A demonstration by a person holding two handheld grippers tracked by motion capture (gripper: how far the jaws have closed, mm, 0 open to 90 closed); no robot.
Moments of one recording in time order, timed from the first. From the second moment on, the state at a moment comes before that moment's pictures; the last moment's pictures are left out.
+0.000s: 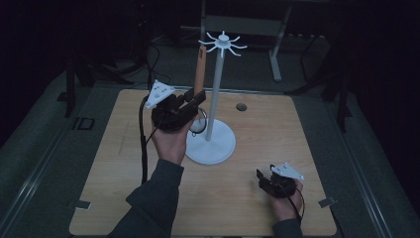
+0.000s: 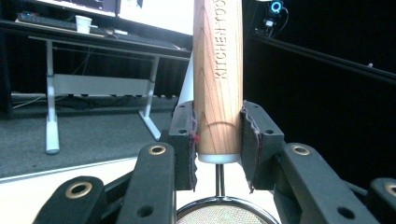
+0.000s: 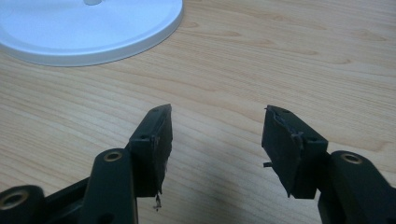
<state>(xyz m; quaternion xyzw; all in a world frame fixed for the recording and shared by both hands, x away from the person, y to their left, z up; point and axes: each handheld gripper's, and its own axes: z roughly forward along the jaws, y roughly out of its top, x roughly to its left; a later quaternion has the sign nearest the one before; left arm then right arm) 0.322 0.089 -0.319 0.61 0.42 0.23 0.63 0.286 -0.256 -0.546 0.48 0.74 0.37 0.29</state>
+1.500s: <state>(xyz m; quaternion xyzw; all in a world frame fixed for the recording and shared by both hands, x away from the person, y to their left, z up) 0.337 0.078 -0.319 0.63 0.42 0.23 0.61 0.286 -0.256 -0.547 0.48 0.74 0.37 0.29</state>
